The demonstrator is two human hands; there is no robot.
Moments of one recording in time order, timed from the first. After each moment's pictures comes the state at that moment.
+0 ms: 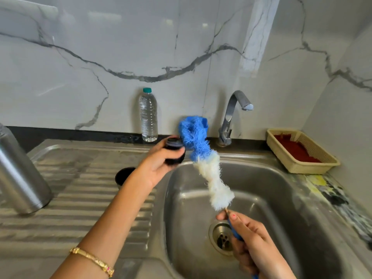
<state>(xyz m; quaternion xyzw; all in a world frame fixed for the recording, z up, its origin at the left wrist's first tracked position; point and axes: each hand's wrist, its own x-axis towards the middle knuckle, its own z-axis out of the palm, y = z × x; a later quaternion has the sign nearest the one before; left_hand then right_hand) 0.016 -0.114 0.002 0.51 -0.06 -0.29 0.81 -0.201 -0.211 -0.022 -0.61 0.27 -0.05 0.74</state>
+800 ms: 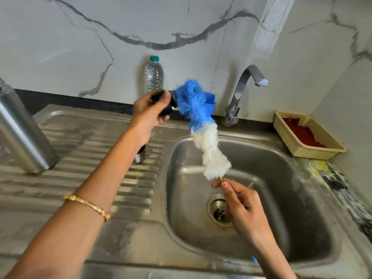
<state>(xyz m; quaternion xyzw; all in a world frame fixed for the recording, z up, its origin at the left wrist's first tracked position) 0.040 -0.100 0.028 0.56 -0.12 -0.10 0.81 -0.183 -0.210 -0.032 -0.77 0.17 -0.20 0.58</state>
